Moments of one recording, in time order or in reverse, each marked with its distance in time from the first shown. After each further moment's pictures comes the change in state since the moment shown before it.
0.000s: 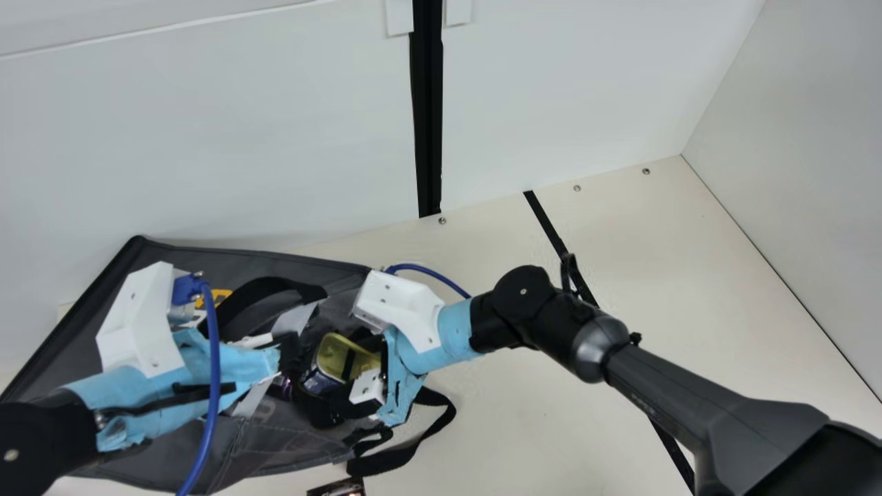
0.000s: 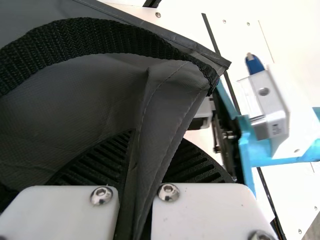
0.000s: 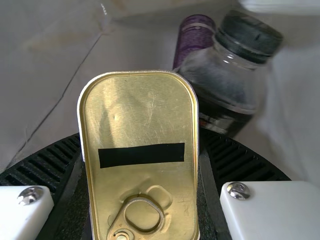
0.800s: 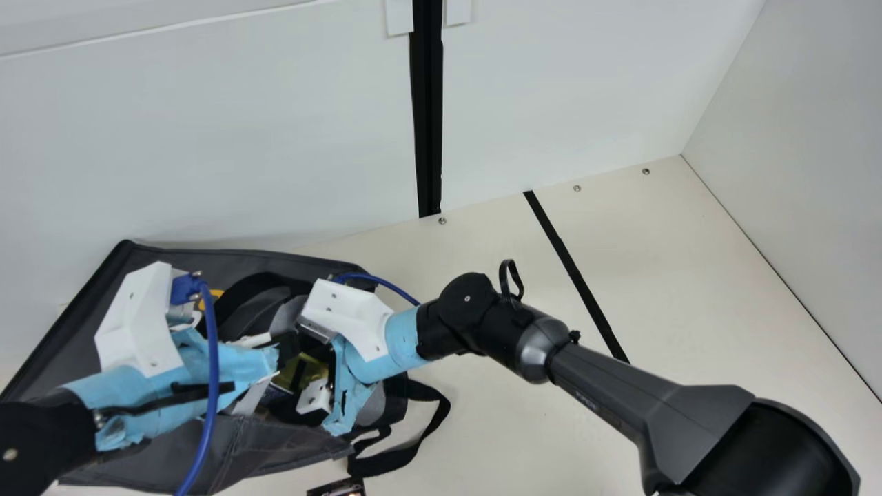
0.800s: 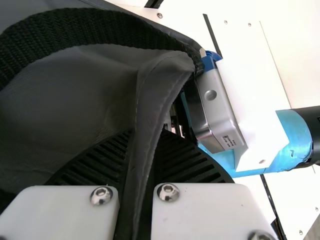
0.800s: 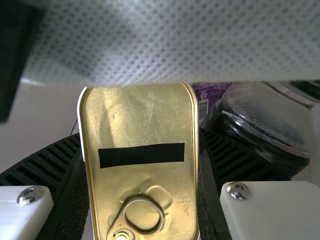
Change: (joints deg) left arm 0.0 0.0 0.0 0.0 0.0 0.0; right arm 7.0 5.4 -5.8 3.8 -3.5 1.5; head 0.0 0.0
